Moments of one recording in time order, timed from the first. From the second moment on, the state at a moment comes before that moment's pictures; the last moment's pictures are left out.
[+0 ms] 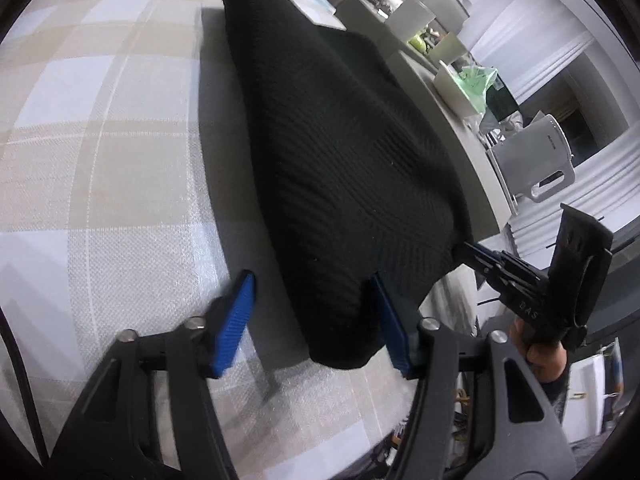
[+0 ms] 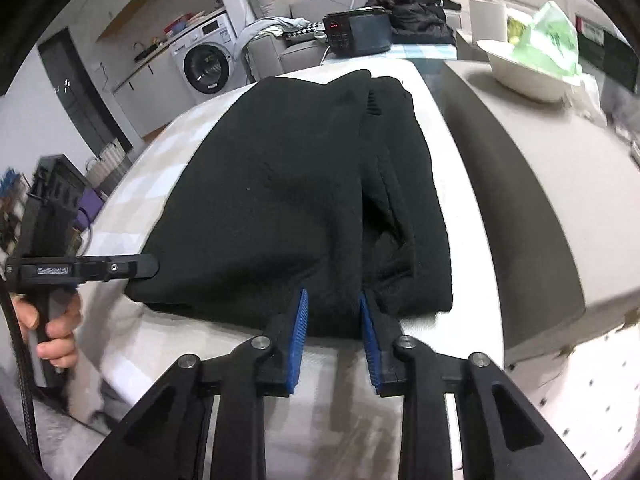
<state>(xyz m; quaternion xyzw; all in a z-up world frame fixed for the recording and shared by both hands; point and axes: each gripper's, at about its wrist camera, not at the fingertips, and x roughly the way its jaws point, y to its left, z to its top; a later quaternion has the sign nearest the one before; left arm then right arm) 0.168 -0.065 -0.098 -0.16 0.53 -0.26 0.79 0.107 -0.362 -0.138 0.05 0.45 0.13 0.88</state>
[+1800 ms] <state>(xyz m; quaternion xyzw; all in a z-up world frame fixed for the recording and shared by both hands) 0.183 -0.072 -0.097 -0.12 0.53 -0.28 0.79 0.105 -0.390 -0.139 0.12 0.46 0.16 0.86</state>
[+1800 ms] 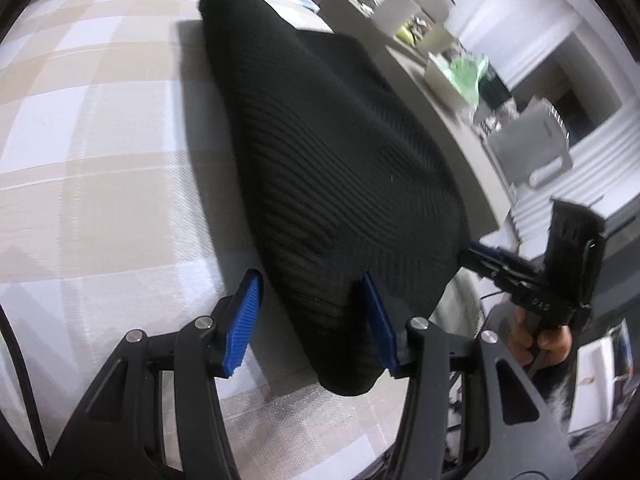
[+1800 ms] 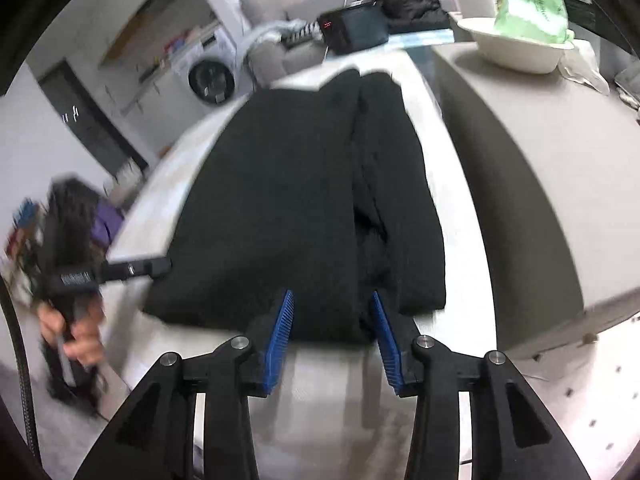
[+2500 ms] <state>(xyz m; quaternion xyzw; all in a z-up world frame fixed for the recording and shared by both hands) 0.206 -0.034 -0.082 -0.16 0.50 -0.24 0.82 0.174 -0.407 -0.113 0.15 0.42 0.11 0.89</state>
